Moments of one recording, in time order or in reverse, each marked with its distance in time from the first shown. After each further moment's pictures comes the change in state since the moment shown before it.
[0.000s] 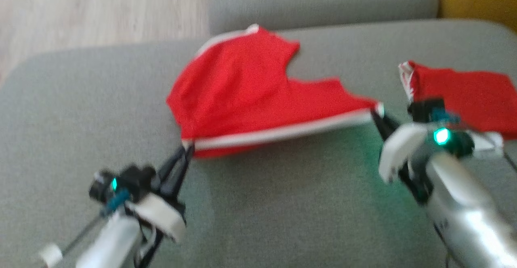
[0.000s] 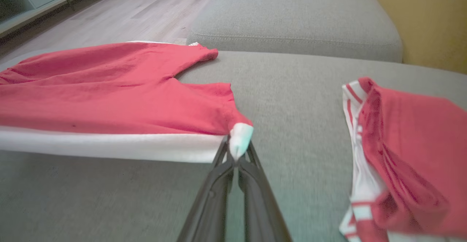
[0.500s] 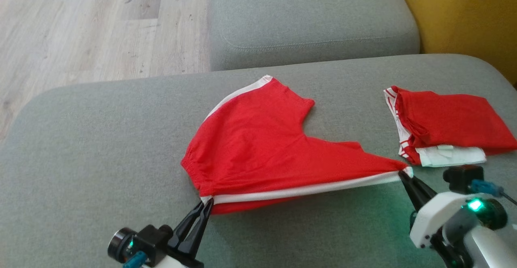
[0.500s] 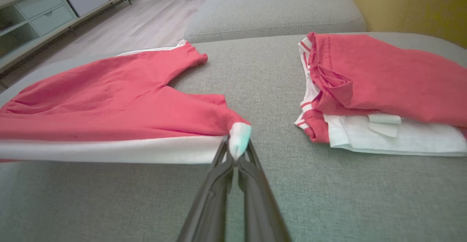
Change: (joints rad) left arm 0.266 0.010 -0.024 -0.219 0.010 0.090 0.005; right arm 0.468 -0.089 -0.238 -0.457 -0.007 0.000 0.122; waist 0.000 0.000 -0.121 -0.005
